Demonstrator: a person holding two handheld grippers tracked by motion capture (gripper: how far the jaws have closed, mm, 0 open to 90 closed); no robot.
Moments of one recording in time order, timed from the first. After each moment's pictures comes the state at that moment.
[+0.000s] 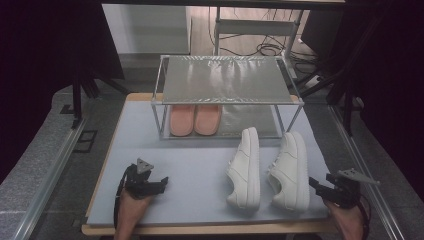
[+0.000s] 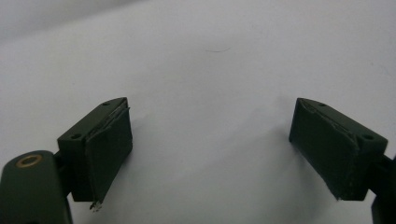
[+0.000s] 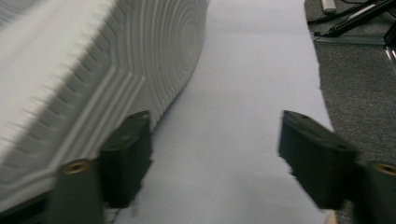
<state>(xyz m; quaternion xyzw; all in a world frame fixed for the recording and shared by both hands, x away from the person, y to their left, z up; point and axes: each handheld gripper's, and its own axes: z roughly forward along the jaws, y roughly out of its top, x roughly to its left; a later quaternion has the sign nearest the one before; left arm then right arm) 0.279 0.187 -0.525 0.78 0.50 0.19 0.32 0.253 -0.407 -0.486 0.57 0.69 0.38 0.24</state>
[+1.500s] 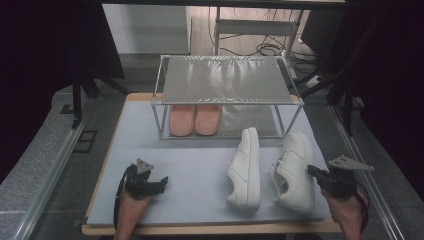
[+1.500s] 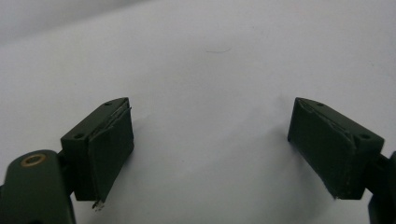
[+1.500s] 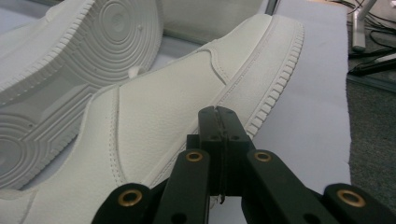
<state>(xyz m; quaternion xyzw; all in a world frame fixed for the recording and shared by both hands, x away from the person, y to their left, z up) 0.278 0.187 -0.525 0.78 0.50 0.19 0.32 0.259 -0.371 -0.433 0.48 0.76 0.37 0.24</state>
